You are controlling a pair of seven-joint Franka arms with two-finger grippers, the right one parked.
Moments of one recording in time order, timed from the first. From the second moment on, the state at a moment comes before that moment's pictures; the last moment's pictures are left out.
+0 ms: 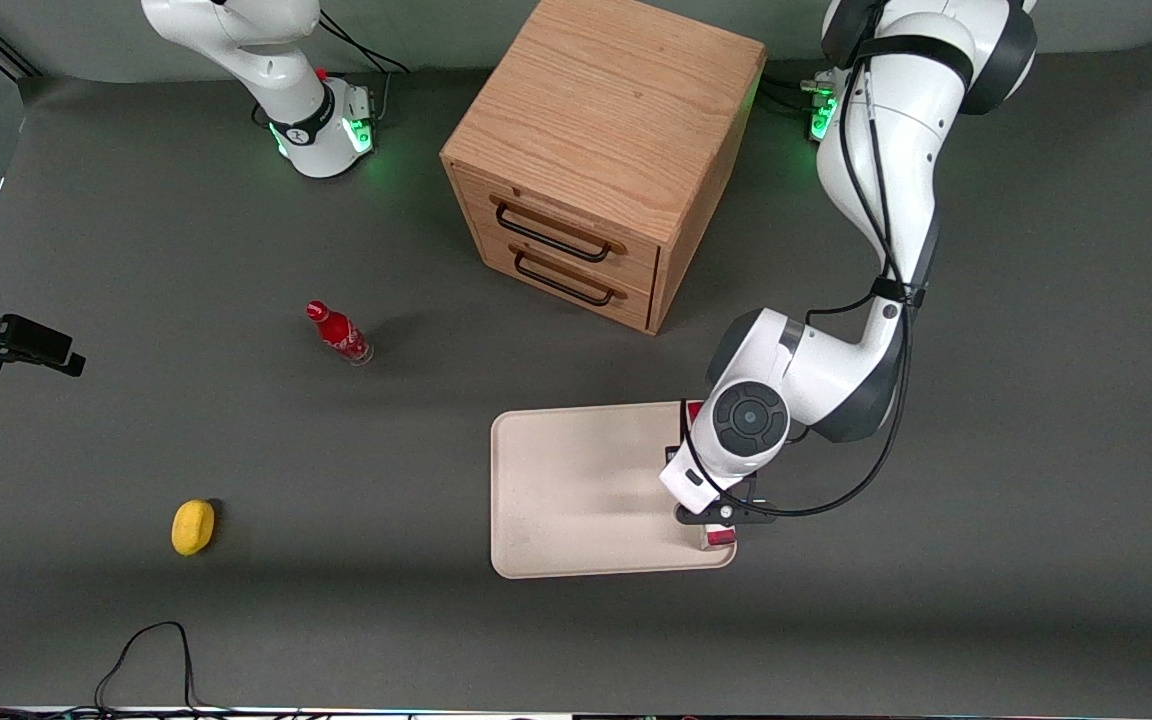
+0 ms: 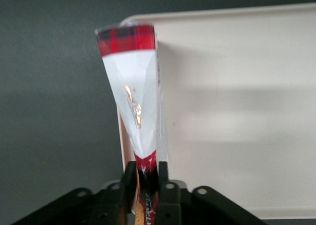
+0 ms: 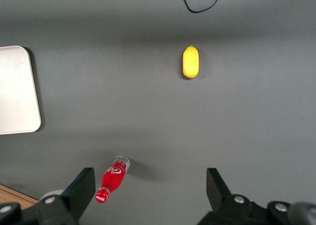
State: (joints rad) arm -0.46 0.86 -0.03 -1.14 0.03 1.95 -0.50
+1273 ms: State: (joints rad) arm 0.00 -0.02 0.02 -1.69 -0.05 1.66 -0.11
